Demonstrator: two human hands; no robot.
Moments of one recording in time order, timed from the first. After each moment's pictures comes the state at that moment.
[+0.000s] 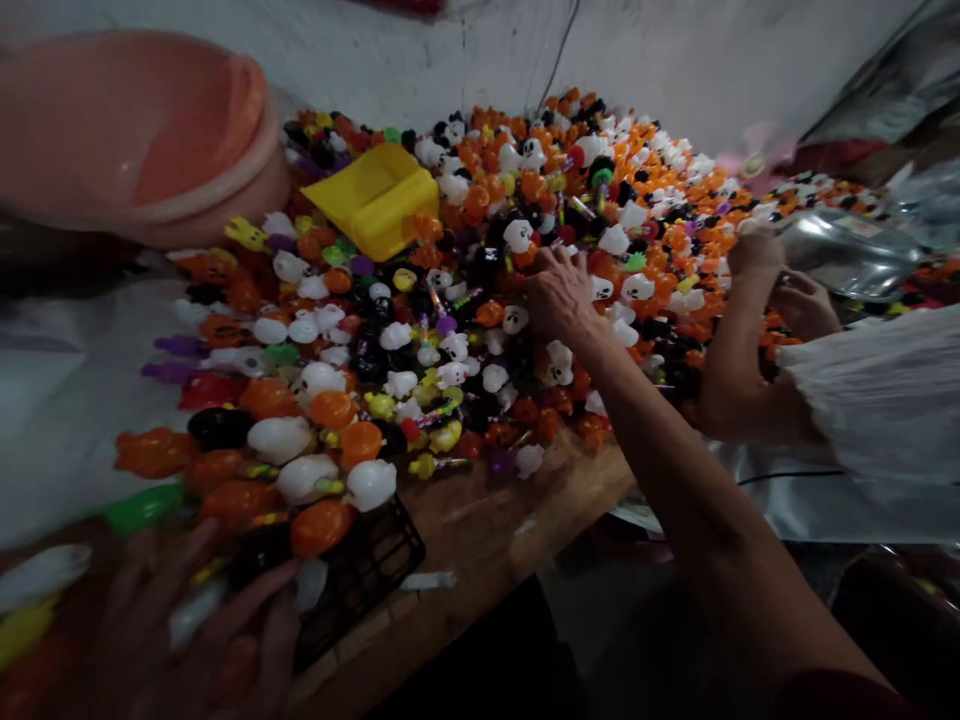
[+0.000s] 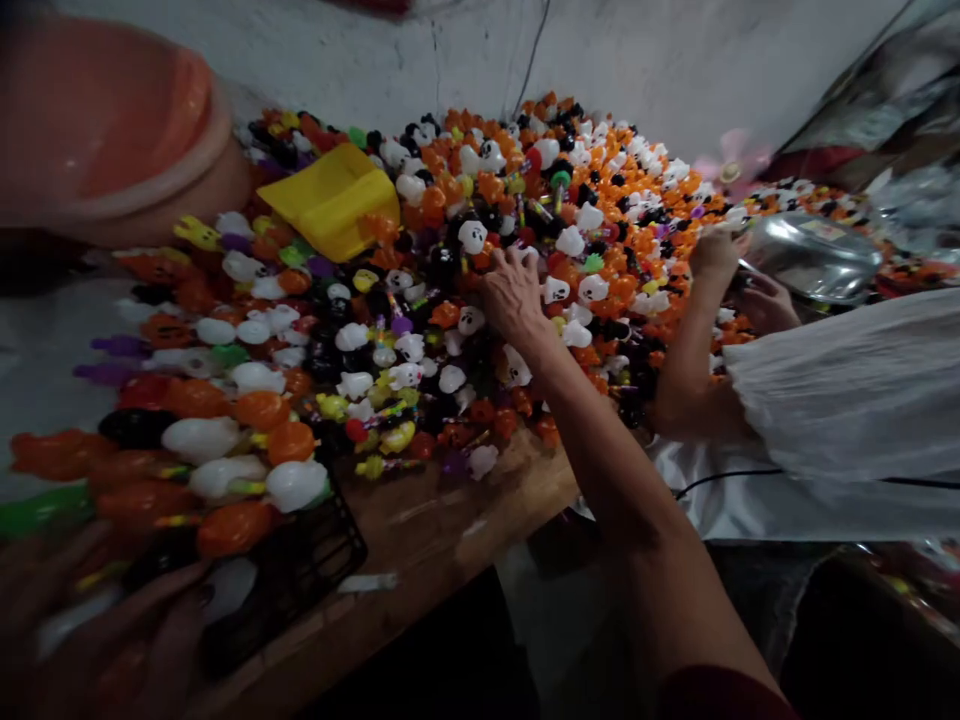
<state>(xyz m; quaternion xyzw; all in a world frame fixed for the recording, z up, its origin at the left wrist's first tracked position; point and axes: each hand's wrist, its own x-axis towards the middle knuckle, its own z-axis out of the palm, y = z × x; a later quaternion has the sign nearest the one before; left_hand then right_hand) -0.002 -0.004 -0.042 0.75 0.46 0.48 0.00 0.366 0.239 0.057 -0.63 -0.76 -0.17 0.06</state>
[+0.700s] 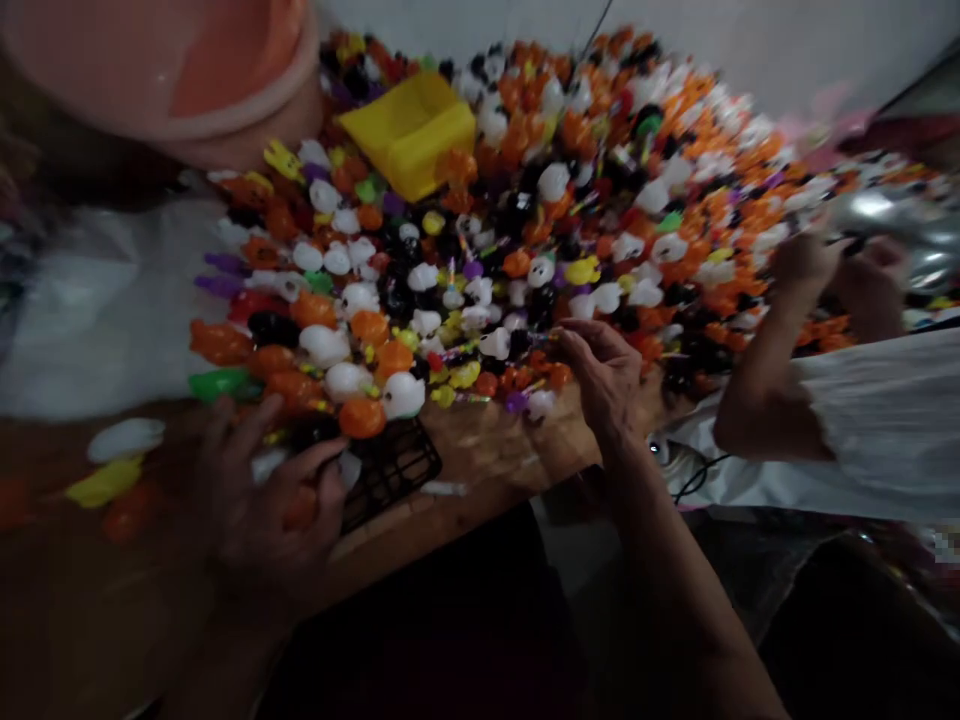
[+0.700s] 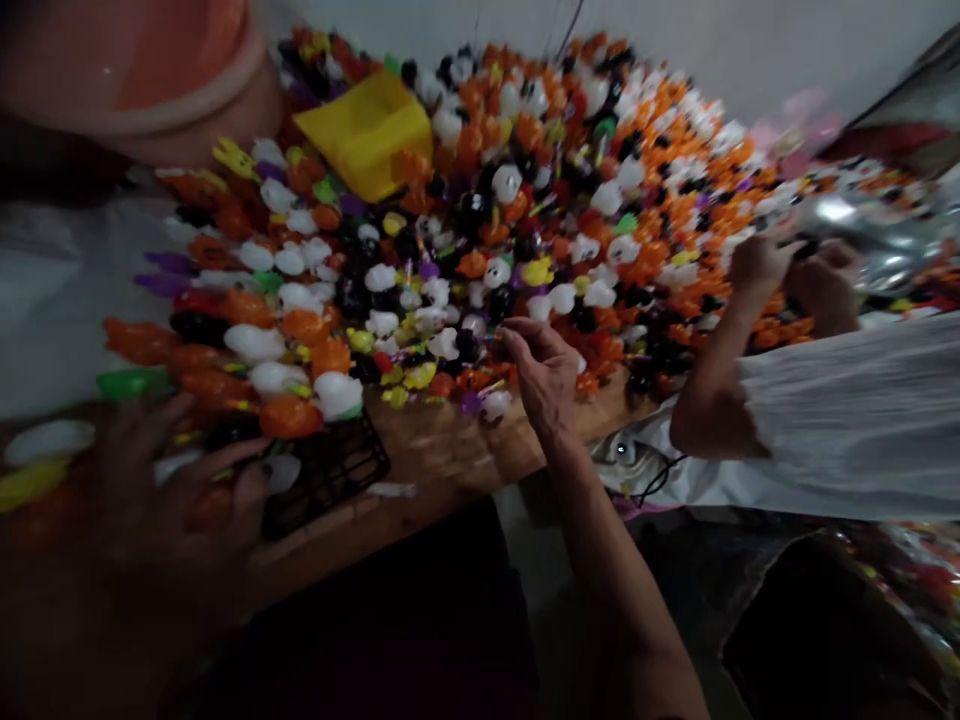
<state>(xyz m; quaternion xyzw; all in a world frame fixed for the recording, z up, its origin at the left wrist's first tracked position) 0.020 -0.010 -0.034 0.73 0.48 0.48 -0.09 0.340 0.084 -0.003 -0.54 -0.53 0.28 0.59</state>
